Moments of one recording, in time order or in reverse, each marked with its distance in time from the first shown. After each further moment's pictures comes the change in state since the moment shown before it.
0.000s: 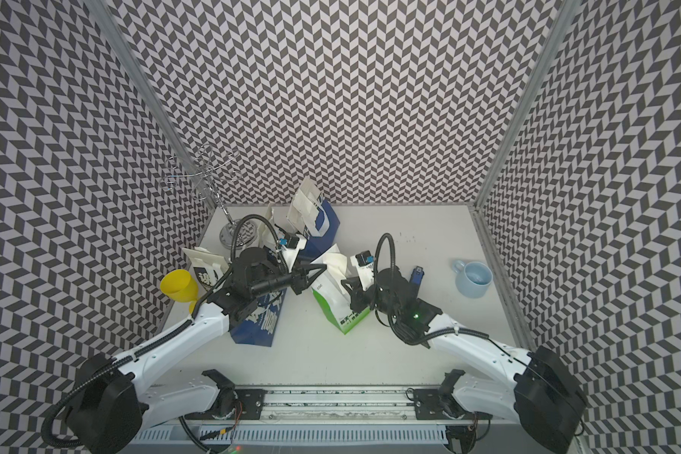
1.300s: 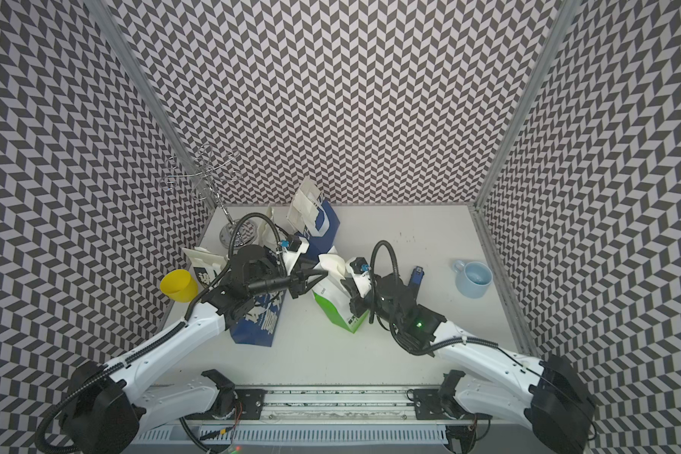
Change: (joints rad) left arm 0.000 -0.017 0.060 -0.128 0.113 0.104; right arm 0.083 -0.074 -0.013 0.006 0.124 -0.225
